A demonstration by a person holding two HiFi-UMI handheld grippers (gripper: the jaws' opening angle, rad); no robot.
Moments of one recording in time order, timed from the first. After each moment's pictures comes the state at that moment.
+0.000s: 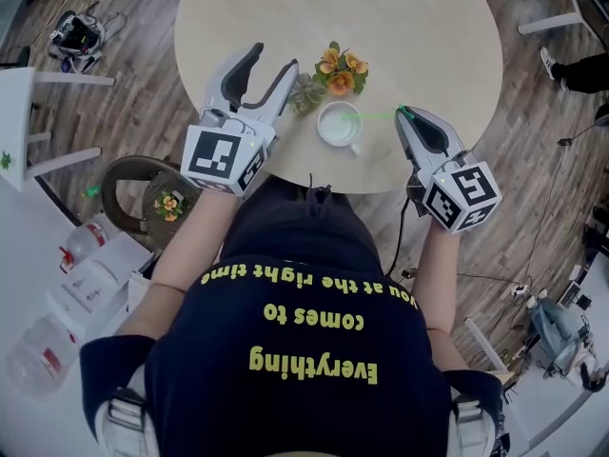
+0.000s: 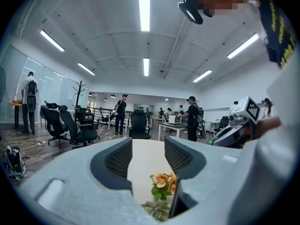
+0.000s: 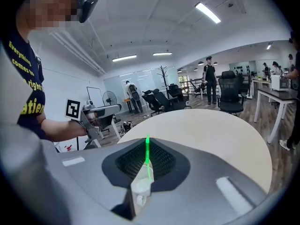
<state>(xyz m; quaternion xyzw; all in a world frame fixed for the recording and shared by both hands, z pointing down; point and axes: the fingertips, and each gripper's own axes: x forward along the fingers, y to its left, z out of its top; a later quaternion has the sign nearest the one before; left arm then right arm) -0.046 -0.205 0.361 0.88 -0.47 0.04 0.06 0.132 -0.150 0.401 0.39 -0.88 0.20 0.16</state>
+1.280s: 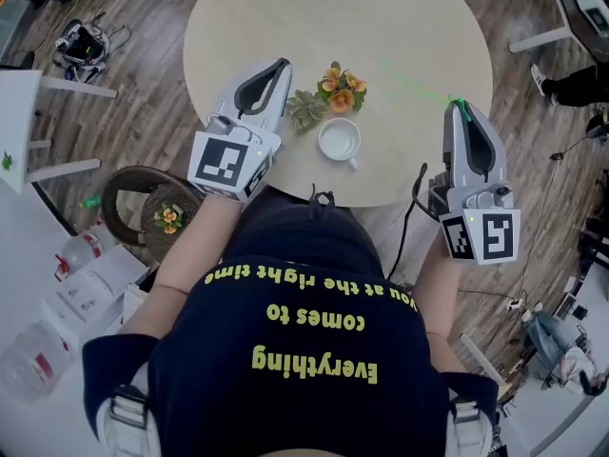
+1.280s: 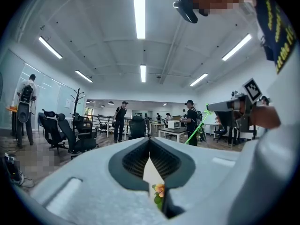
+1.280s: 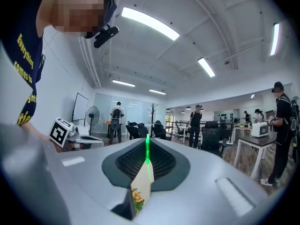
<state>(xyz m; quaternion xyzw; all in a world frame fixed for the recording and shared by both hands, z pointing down) -0.047 -0.207 0.327 0.89 -0.46 0.02 0.02 0.158 -0.169 0.246 0.52 -0.86 -0.01 0.04</state>
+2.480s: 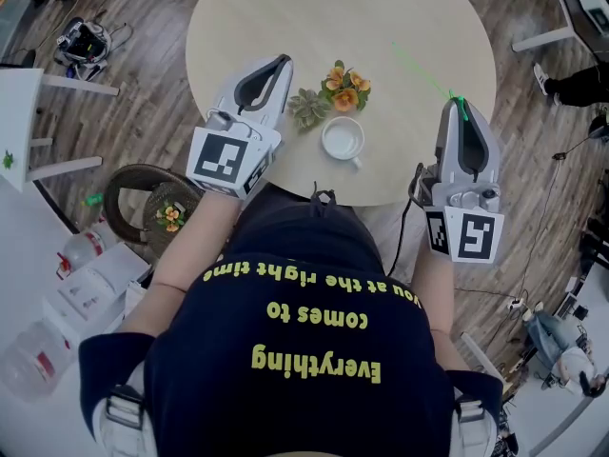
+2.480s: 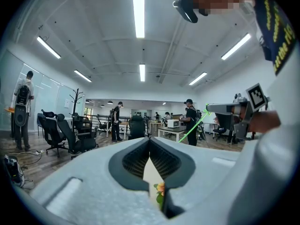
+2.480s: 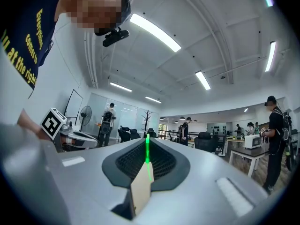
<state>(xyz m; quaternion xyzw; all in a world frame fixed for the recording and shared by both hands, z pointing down) -0.053 -0.210 0.327 0.89 -0.46 0.03 0.02 0.149 -0.169 0.248 0.55 -0.83 -0.08 0.01</state>
